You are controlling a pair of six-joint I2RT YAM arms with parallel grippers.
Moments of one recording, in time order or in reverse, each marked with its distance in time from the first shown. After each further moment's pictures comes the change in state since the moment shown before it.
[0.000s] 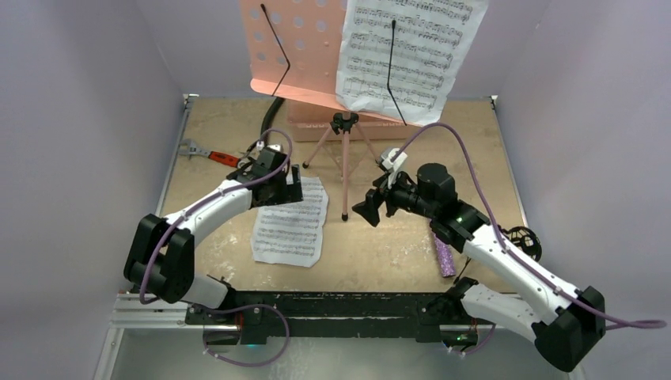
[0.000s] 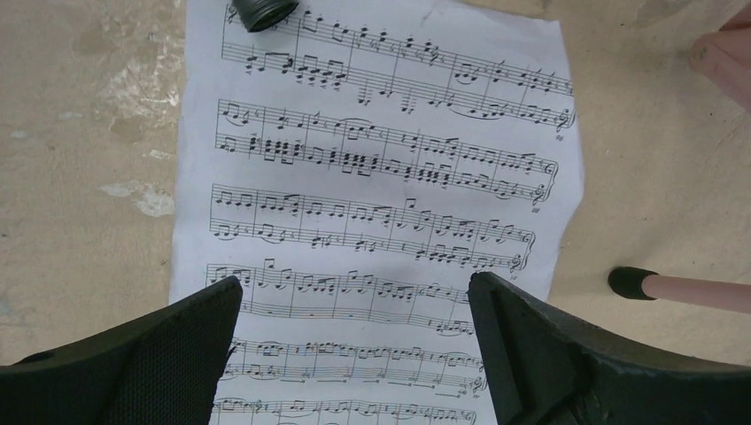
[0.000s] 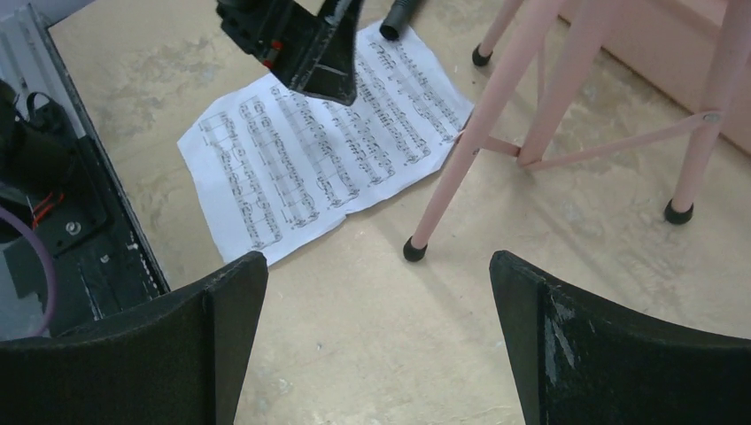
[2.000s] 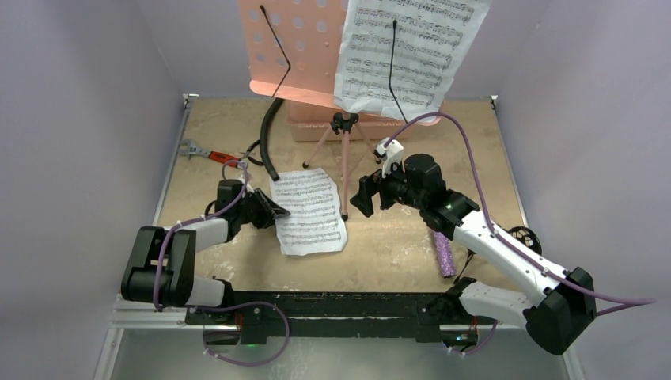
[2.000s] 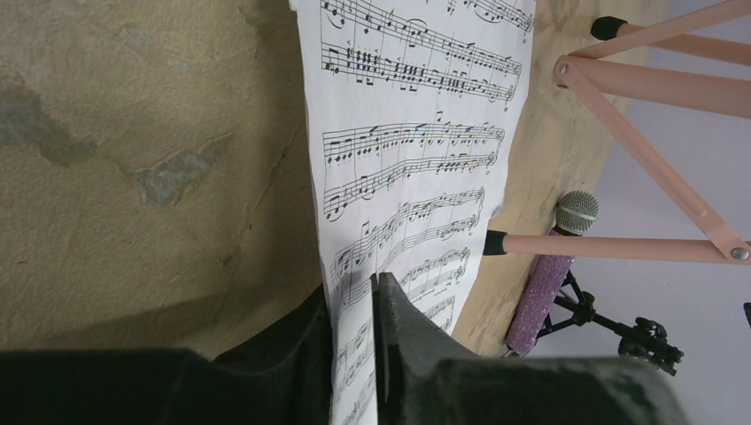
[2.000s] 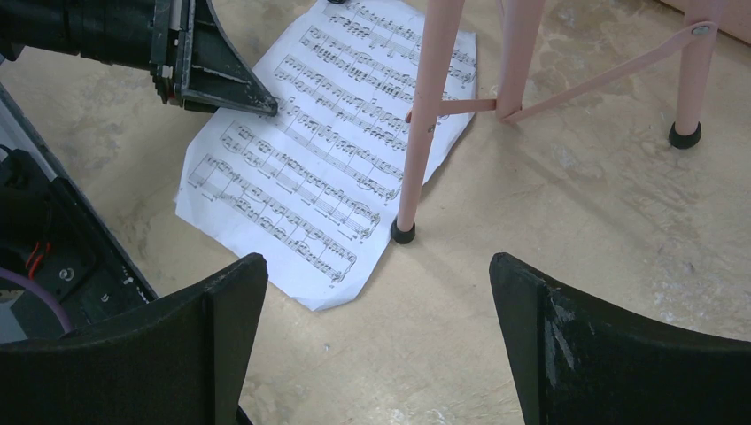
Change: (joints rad) left arm 0.379 -0.046 -0.523 0.668 0.697 -0.361; right arm 0.000 0.162 0.106 -0.099 0.133 0.158
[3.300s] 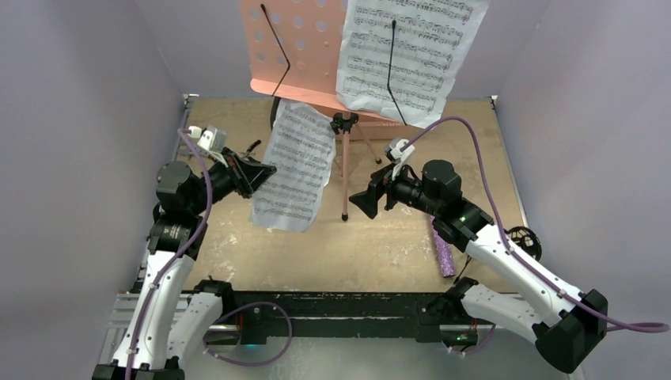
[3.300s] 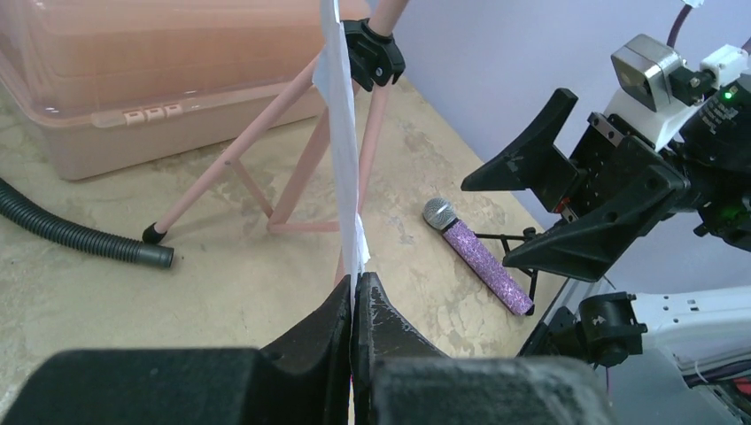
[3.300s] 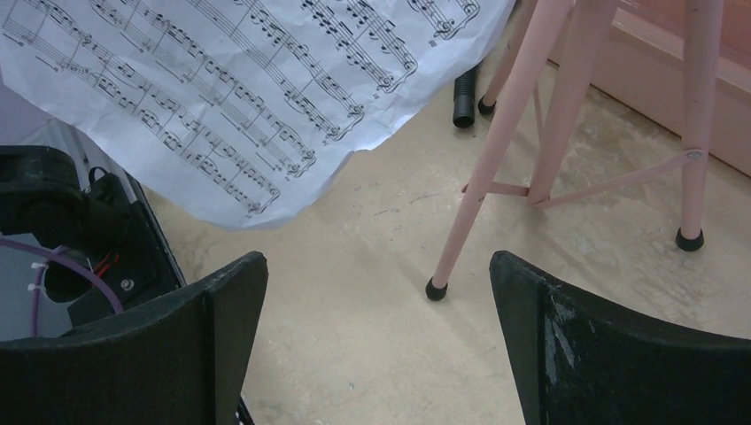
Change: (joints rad) left arm -0.002 -0.645 0.420 -0.343 0.174 0.449; right arm 0.000 -0.138 -0.049 0.139 -0.105 -0.008
